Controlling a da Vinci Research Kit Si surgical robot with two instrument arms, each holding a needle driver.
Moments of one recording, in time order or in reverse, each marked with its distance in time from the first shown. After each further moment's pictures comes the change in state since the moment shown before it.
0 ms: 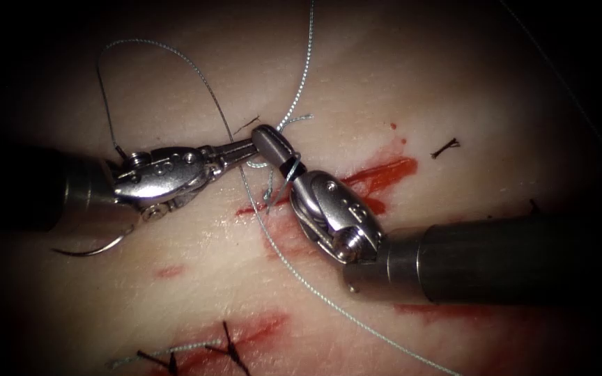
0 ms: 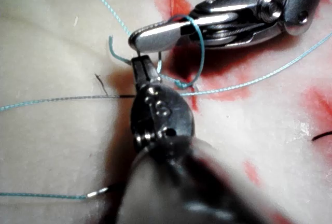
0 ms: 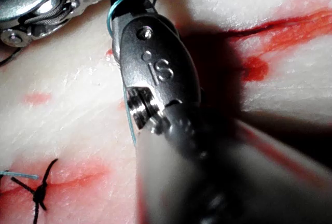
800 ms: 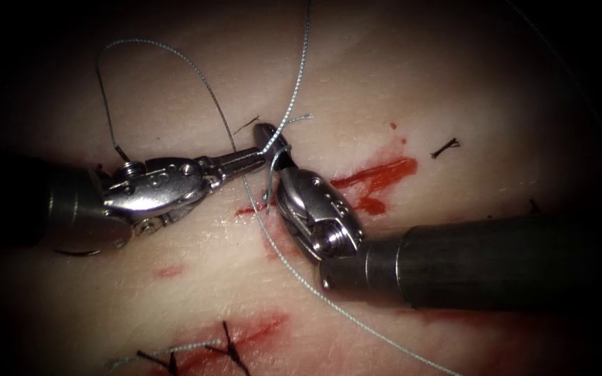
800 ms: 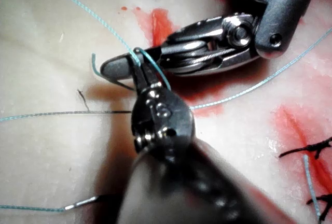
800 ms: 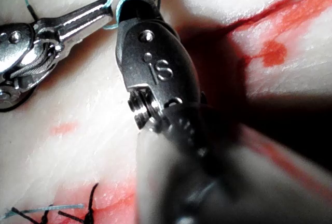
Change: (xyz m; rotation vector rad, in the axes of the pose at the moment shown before) right arm -0.001 -0.001 0.001 -0.370 -0.119 0.109; left arm 0.003 0.003 -0.002 -0.061 -0.031 -0.033
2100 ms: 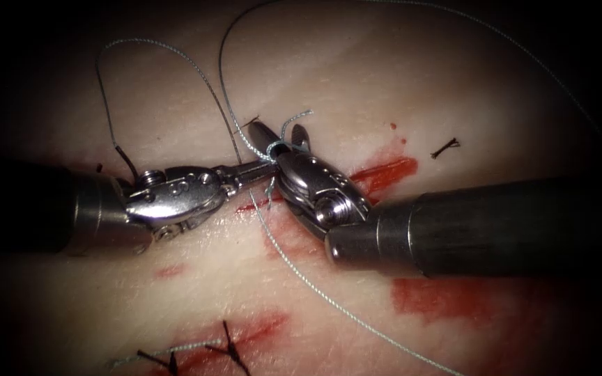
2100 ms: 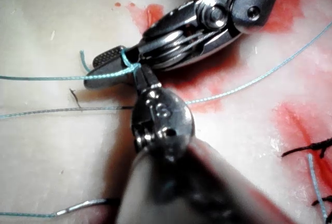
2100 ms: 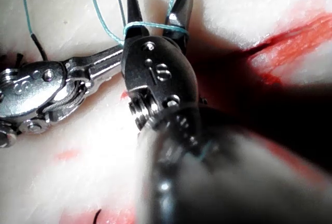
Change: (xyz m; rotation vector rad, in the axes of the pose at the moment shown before) right arm 0.001 0.000 0.002 -0.151 -0.235 -0.070; left arm -0.002 0.001 0.003 -0.007 -0.008 0.025
